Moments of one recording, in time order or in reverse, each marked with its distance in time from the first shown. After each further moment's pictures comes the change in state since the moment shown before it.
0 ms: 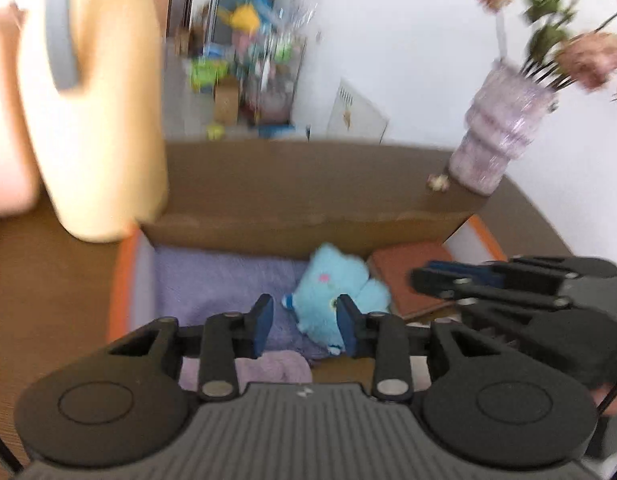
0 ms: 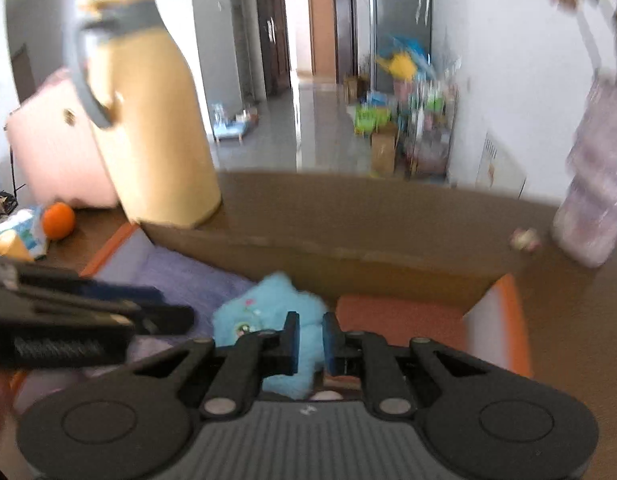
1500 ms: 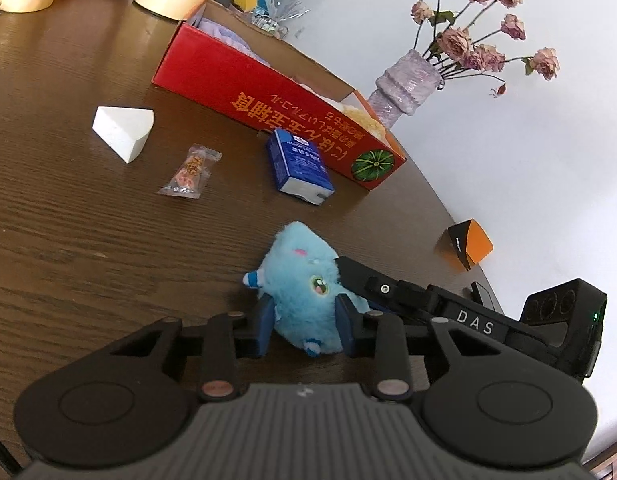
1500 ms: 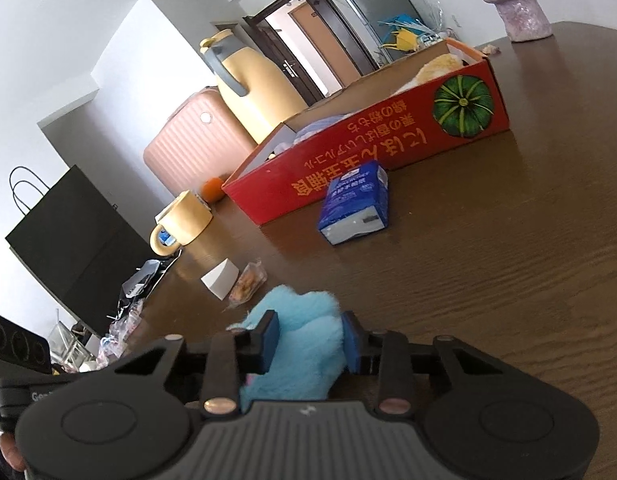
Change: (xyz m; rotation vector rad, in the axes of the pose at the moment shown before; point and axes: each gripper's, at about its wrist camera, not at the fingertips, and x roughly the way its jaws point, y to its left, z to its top) left arm -0.174 -0.013 -0.329 -0.292 -0.079 -0.321; right arm -0.174 0.053 -0.297 0.413 -0.091 0.375
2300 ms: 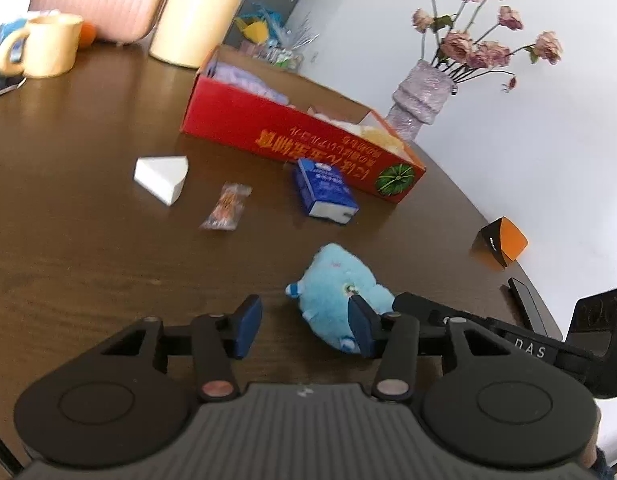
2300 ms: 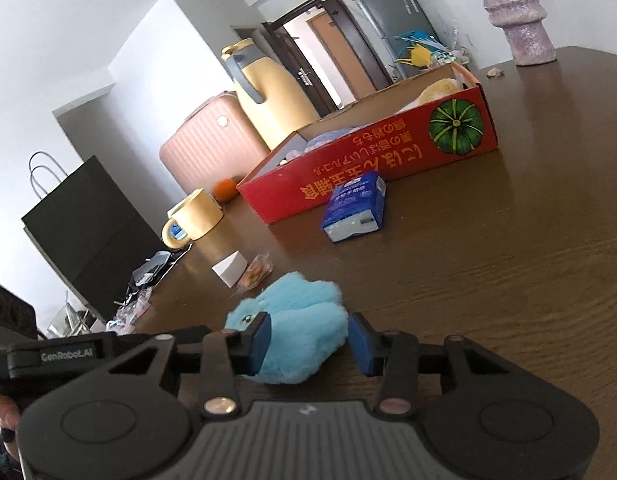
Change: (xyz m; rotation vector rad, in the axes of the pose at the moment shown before) left arm -0.029 -0.015 -0.007 0.110 -0.075 0.155; right arm -0.033 0.000 -0.011 -0.061 -0.029 0.008
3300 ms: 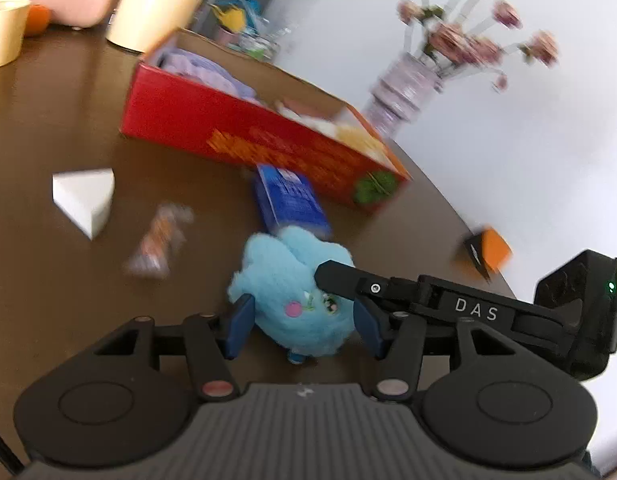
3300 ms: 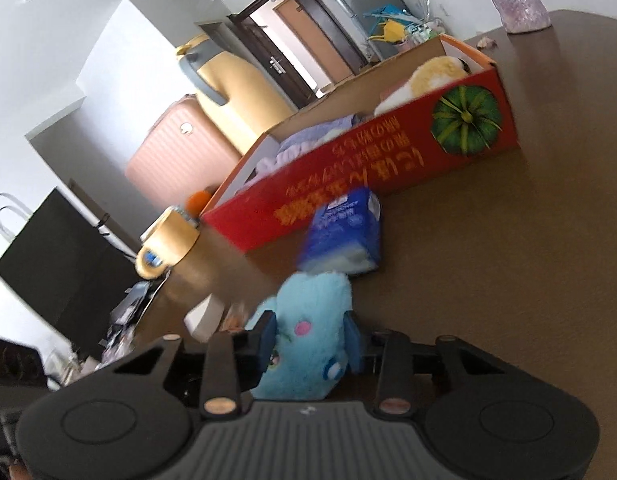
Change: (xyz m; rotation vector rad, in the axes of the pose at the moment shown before) left arm 0.067 -0.008 0.039 -0.018 0.013 -0.093; right arm 0.055 -0.014 0.043 0.110 0.055 -0.007
